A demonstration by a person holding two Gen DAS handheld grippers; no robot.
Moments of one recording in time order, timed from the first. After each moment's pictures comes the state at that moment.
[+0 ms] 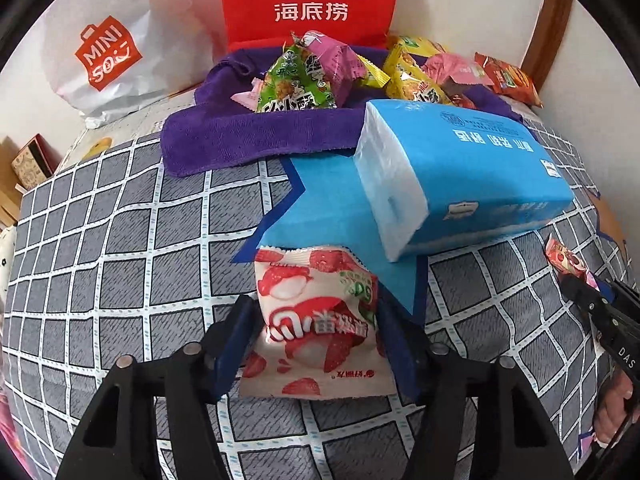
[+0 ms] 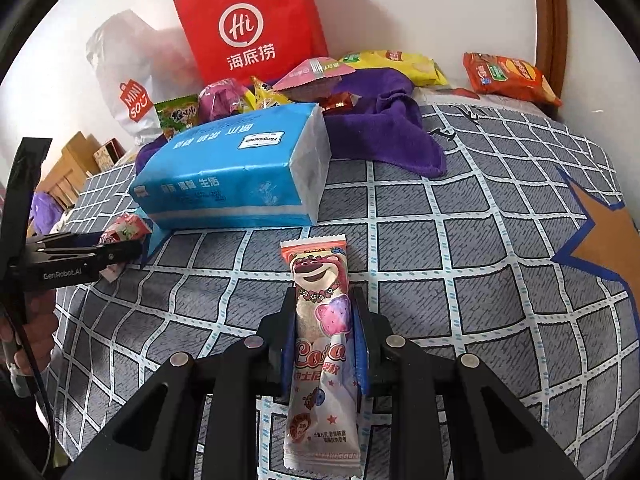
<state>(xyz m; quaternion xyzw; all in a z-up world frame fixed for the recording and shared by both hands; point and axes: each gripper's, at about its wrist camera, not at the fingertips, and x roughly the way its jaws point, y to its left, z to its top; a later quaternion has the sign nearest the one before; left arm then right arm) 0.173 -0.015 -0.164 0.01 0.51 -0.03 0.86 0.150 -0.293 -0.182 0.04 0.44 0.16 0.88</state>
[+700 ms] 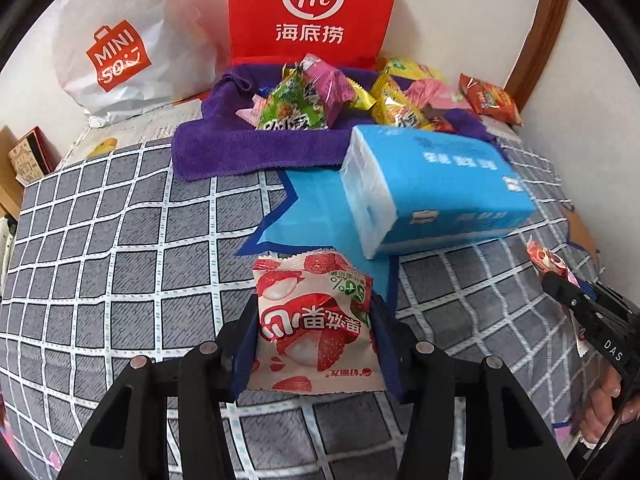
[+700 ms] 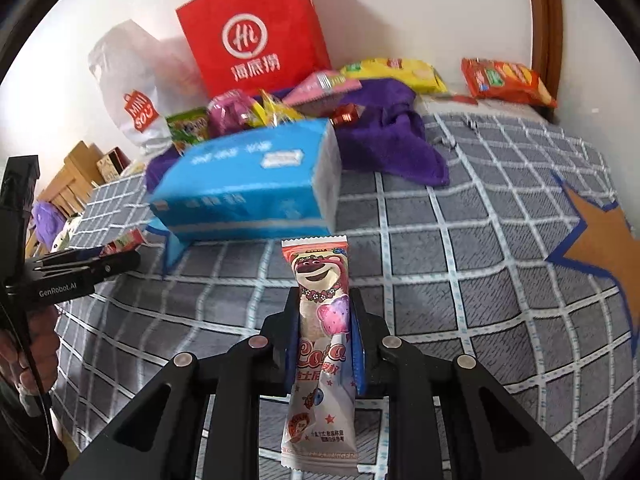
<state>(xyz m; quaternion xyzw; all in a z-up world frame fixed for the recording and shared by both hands) 0.148 -0.005 -0.136 -0.03 0.50 -0.06 0.86 0.141 -0.288 -0.160 0.06 0.44 0.16 0.88</state>
